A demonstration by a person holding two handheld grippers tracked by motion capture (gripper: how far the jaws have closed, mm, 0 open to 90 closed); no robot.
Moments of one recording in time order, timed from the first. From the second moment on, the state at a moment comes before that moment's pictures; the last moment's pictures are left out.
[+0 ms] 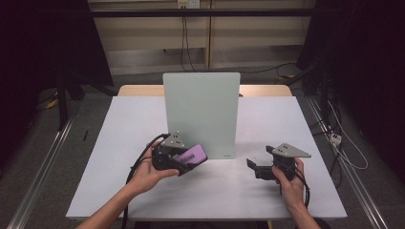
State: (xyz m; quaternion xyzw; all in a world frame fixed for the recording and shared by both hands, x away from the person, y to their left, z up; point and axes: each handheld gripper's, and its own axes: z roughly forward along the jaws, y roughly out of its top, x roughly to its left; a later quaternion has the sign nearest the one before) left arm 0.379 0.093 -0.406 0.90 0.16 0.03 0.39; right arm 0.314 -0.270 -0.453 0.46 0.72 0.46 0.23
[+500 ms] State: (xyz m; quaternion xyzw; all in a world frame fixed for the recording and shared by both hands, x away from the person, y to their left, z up) left arm 0.361 0.078 -0.411 0.92 0.14 0.00 0.36; right arm 0.311 -0.276 -0.453 0.45 0.72 0.47 0.23
